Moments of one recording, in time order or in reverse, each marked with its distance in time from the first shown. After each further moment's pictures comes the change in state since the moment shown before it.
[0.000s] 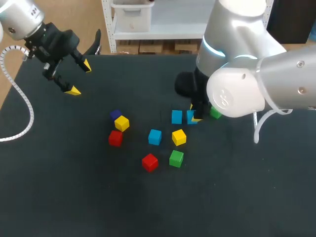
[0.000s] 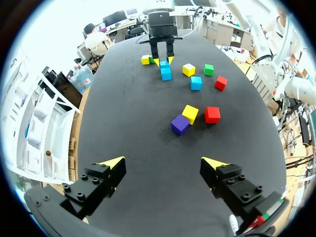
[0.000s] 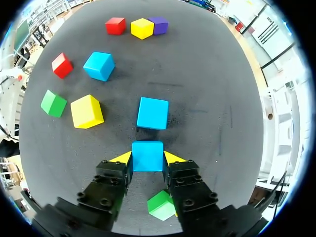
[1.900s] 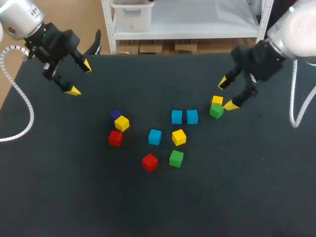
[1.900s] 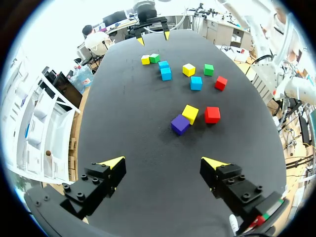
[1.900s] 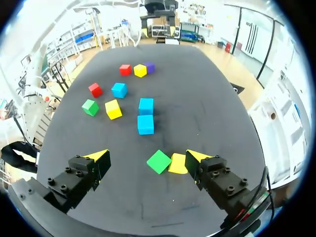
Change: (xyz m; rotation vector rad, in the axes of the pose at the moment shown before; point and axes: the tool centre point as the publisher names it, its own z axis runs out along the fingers) left arm 0.000 0.000 0.000 0.000 0.000 0.000; right arm 0.067 -0.009 -0.077 -0.098 -0.458 0.091
